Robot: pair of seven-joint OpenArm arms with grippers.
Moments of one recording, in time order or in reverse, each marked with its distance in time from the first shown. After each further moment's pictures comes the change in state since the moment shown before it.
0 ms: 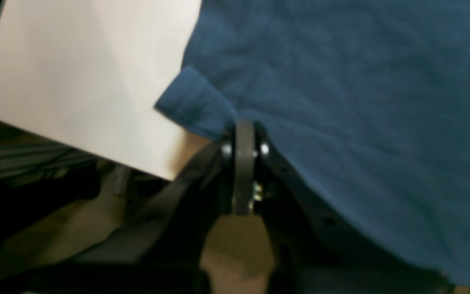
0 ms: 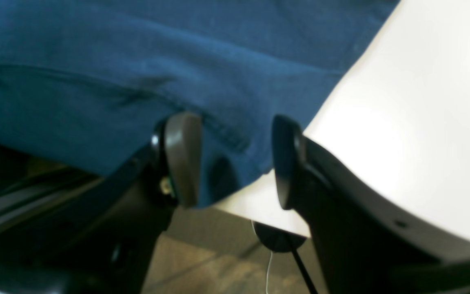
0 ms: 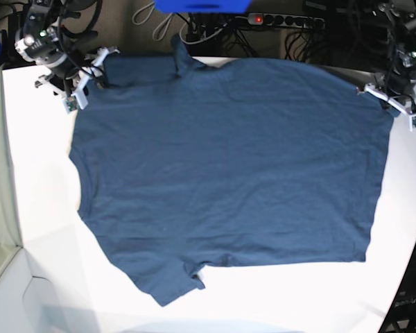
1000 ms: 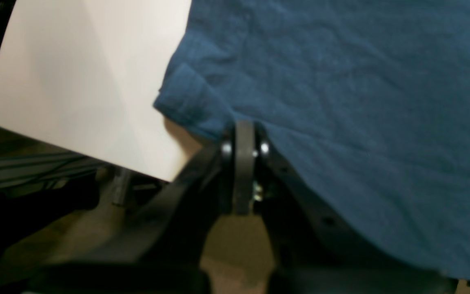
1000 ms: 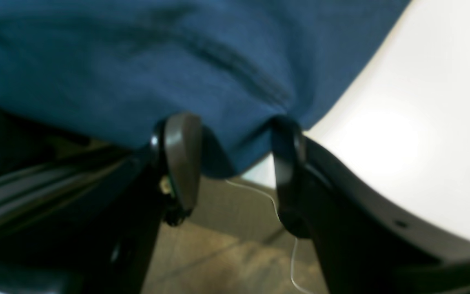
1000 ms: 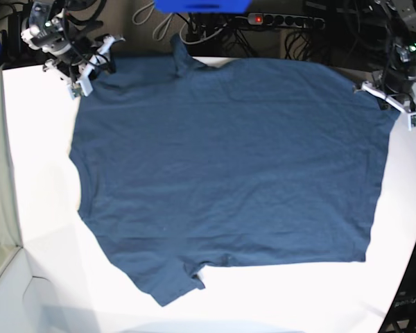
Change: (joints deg) left arm 1.4 1.0 0.0 3.6 -0.2 0.0 0.0; right arm -2.4 -1.9 0.3 -4.2 1.2 0.0 0.8
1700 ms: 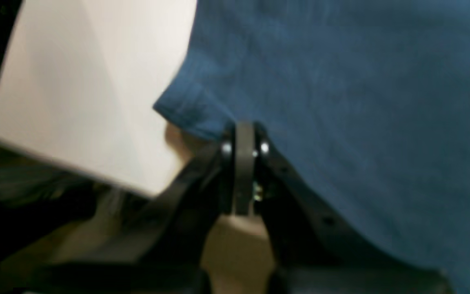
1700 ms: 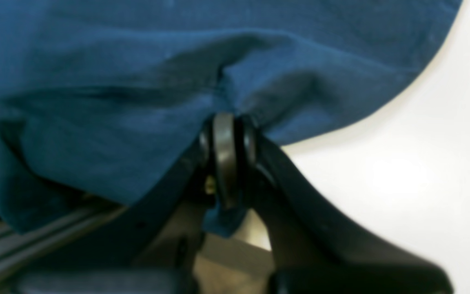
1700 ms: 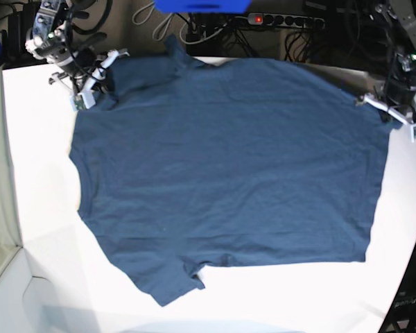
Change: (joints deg) left arm -4.3 0.0 0.0 -0.1 0.0 0.0 0.0; right arm 3.7 0.1 -0.2 -2.9 -0.4 0.0 4.5
